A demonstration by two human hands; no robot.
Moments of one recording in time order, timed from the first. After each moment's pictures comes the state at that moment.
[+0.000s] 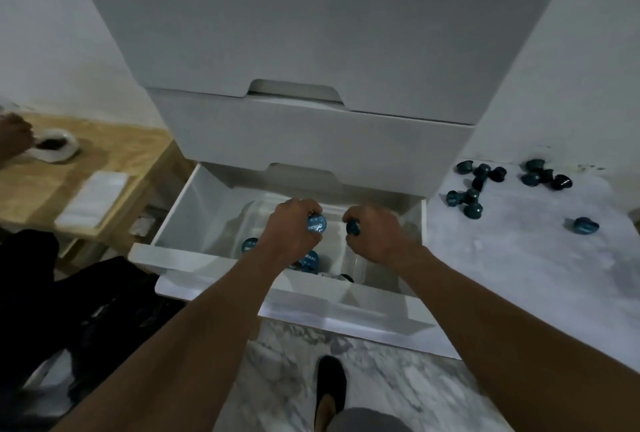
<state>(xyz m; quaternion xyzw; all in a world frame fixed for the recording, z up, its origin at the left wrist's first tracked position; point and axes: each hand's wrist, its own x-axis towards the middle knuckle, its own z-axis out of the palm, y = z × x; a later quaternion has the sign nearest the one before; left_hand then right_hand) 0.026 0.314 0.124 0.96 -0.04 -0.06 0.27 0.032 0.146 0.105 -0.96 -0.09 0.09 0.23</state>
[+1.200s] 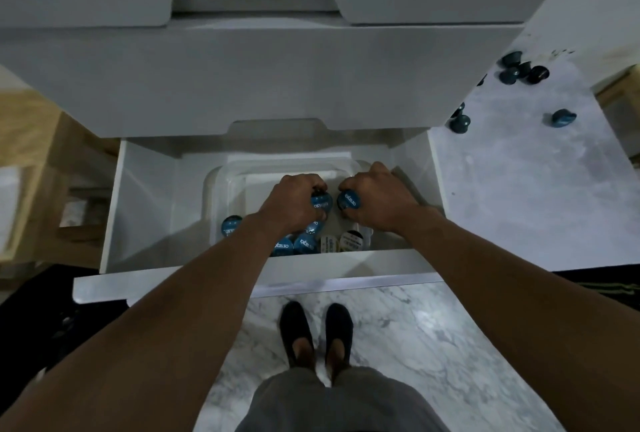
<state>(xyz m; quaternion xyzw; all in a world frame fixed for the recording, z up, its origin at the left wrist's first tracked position) 0.083 0.321 0.044 0.91 -0.18 -0.25 0.28 0.038 0.151 0.063 -0.98 -0.05 0.17 0.12</state>
